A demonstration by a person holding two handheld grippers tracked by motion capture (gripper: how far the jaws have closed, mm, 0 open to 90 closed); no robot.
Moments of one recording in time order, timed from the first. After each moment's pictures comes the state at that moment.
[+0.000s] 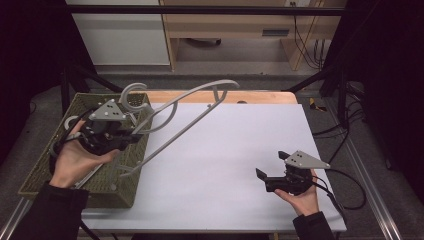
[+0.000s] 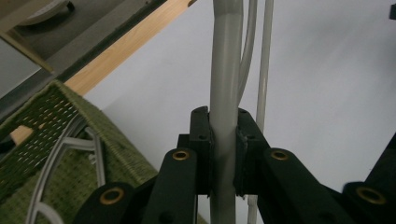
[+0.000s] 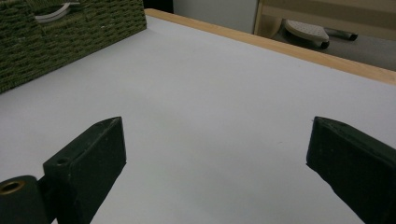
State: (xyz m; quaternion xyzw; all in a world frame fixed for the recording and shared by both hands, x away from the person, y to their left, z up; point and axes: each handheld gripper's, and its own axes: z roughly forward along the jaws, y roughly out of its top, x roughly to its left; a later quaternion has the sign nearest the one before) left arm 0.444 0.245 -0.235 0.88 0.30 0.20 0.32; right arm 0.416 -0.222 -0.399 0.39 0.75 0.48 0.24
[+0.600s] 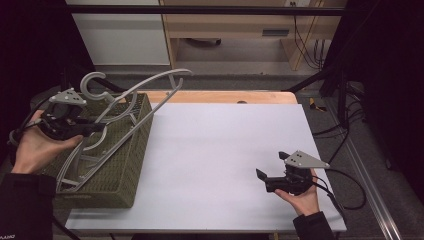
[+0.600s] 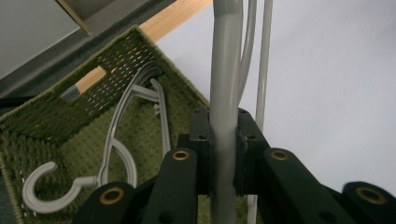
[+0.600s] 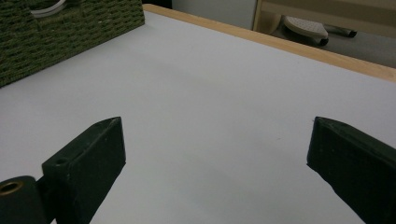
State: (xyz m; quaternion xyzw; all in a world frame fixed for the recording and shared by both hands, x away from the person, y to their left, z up) left arm 0.473 0.328 -0.238 0.85 0.38 0.21 0.29; right arm 0.416 -0.223 -0.399 0.39 0.75 0.47 0.24
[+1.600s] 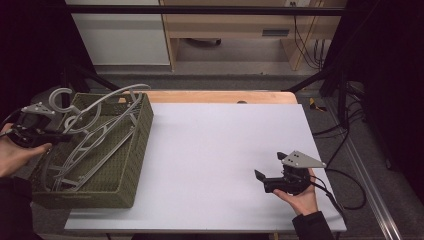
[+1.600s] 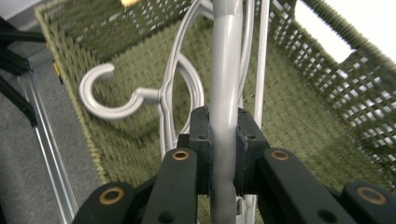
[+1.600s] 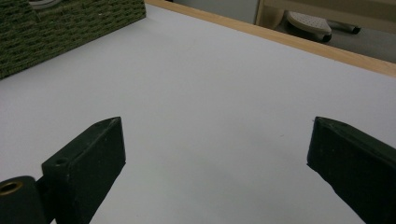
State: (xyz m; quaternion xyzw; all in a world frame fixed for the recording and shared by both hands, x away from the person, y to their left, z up) left arm 0.490 0.426 -0.295 0.84 0.45 0.20 0.23; right arm 0.418 -0.220 -0.403 0.39 0.76 0.47 0.24
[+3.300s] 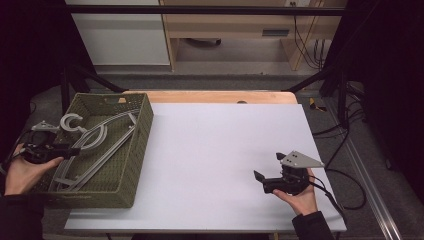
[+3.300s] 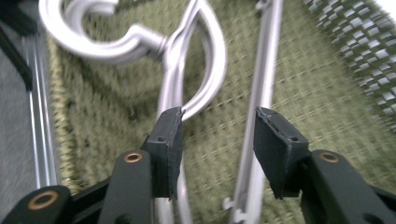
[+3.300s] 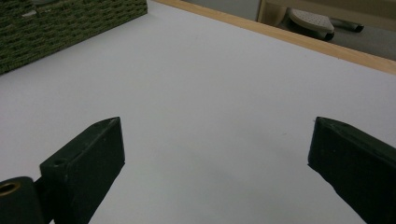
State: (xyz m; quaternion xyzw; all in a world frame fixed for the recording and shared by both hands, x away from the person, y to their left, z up) left arm 0.476 0.430 -0.351 0.78 0.52 0.22 0.27; right arm 0.419 -0.218 -0.404 0.39 0.76 0.46 0.23
